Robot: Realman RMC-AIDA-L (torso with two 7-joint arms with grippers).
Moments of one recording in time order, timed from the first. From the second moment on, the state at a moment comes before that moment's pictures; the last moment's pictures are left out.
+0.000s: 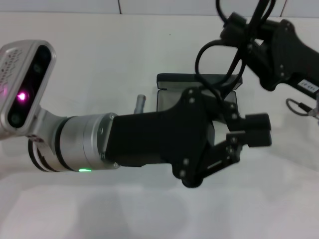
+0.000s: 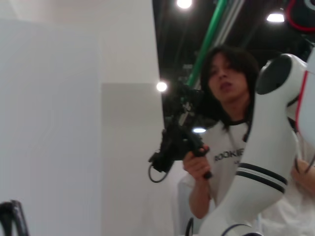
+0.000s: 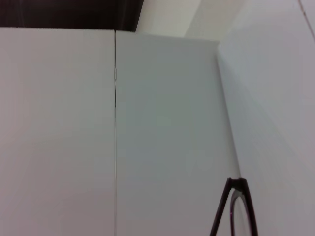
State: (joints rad) left arm -0.51 -2.10 1.72 0.53 0.83 1.84 -0.89; right arm 0.56 2.03 -1.46 -0.35 -0.73 -1.75 0.87
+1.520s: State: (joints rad) left arm -0.52 -2.09 1.72 0.42 0.73 1.81 -0.92; right arm 0.56 2.03 -1.68 -0.44 -0.70 -1.60 0.88
